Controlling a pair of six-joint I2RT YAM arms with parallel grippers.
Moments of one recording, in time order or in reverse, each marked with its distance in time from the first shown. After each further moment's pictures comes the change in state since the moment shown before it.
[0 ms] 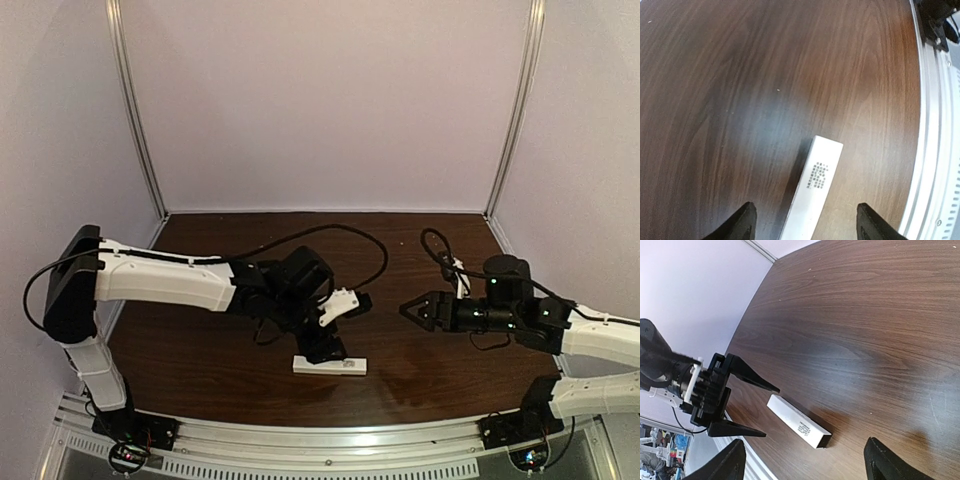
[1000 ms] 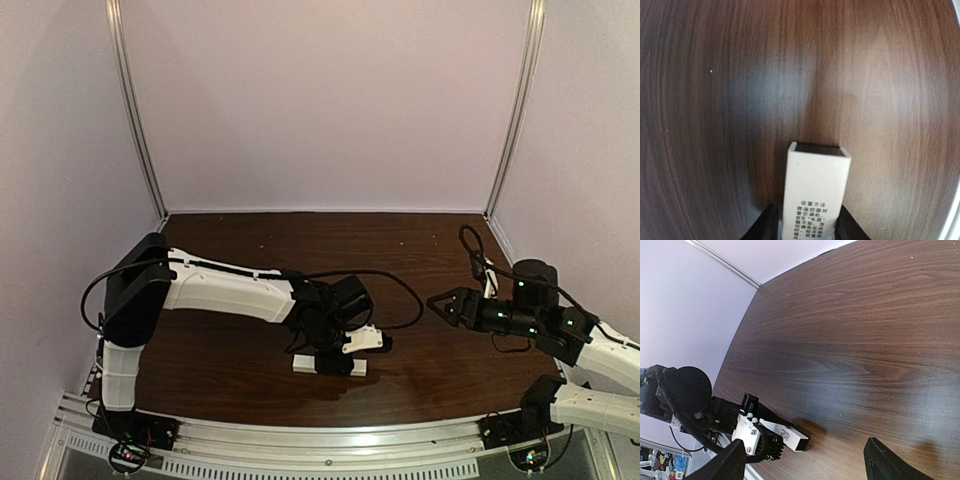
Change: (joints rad) left arm -0.075 0.336 0.293 -0.249 -0.080 0.257; right arm -0.154 -0.240 -0.070 -0.143 0.005 -0.004
